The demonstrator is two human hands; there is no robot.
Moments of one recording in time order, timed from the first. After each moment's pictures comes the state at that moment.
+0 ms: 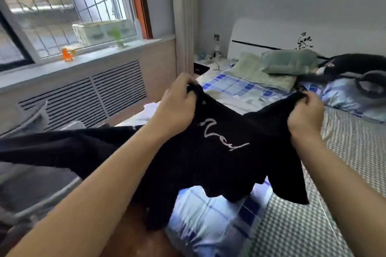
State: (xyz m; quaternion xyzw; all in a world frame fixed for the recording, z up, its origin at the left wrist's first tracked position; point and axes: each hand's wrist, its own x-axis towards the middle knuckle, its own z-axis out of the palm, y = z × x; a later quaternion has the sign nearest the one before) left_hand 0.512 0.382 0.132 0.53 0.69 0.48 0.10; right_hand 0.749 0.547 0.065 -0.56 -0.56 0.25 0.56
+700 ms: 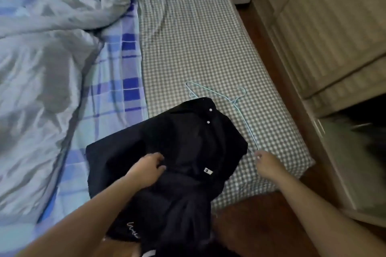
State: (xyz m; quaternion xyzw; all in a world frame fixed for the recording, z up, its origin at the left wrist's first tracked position) left_hand 0.757 0.512 -0.321 0.73 0.51 -0.19 0.40; right_hand 1.112 0.361 -0.310 -0.87 -0.27 0.40 -0.04
